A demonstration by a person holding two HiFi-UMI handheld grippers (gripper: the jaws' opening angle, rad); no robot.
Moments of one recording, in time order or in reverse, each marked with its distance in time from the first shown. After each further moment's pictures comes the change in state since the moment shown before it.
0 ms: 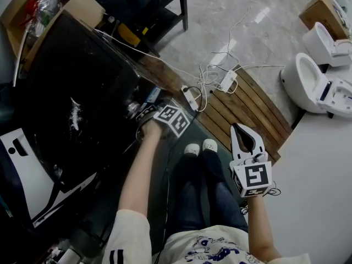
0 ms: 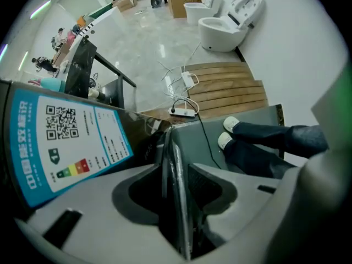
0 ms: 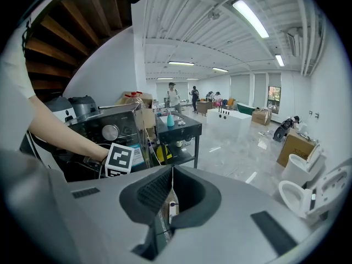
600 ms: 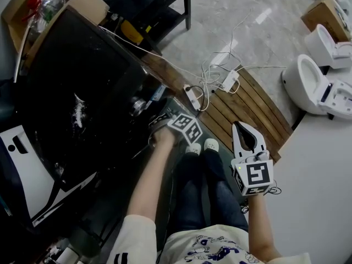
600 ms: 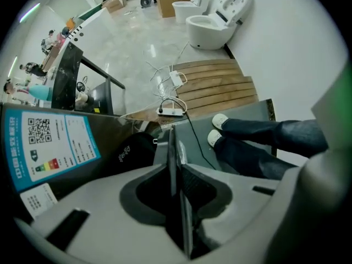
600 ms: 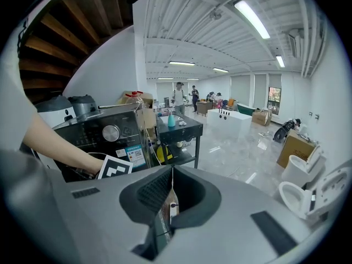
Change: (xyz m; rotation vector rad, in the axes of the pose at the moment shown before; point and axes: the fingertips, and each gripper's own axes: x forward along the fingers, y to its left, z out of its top) left arm -0.001 -0.052 0.003 0.075 0.002 -0.061; right arm 0.007 0.011 0.006 -0.007 -0.001 -0.003
